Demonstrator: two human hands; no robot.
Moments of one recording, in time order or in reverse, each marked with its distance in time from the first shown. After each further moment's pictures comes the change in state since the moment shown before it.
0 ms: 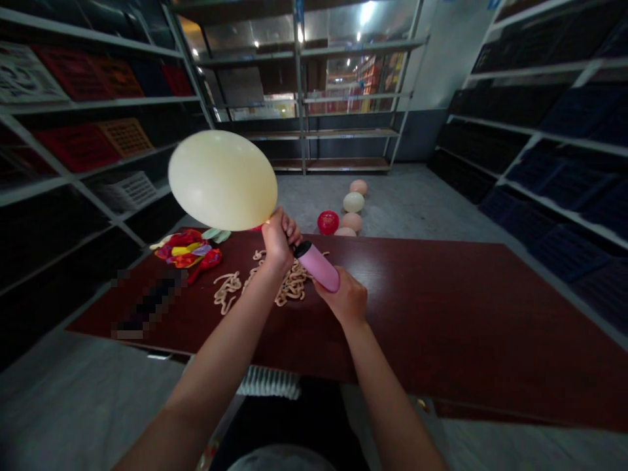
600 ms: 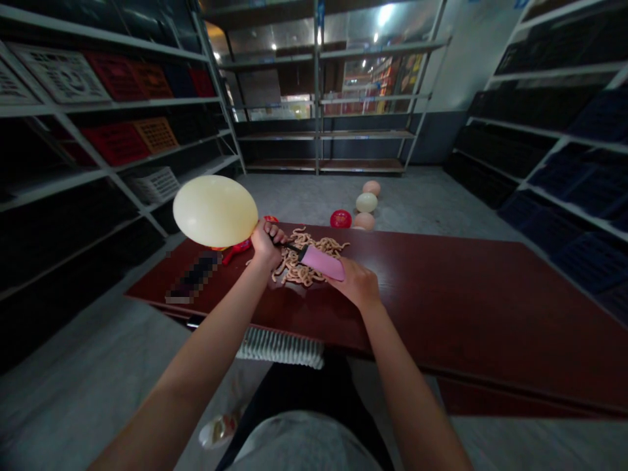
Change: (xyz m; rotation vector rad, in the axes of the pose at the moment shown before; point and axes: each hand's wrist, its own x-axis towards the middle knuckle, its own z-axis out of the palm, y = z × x) left_hand -0.011 0.051 -0.088 -0.111 0.257 0.001; right_hand -0.007 -0.007 0.005 -0.125 -0.155 -0.310
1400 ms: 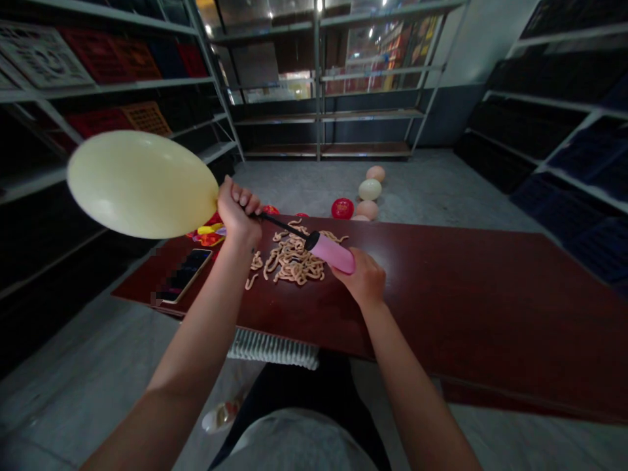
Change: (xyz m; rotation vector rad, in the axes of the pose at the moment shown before) left_hand 0.006 0.039 0.047 -0.035 -0.077 0.202; right_hand 0.003 0.012 0.001 0.110 0.133 0.196
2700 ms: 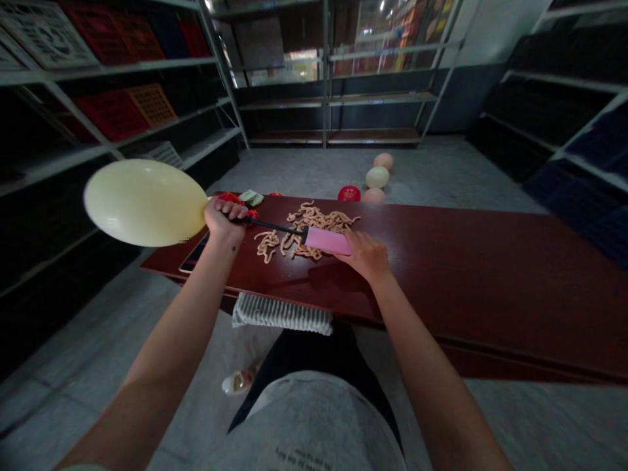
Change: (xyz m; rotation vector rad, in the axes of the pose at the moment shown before) left_hand 0.003 0.053 -0.094 -0.014 0.178 -0.081; right_hand -0.003 -0.009 0.002 -0.132 -0.215 -0.292
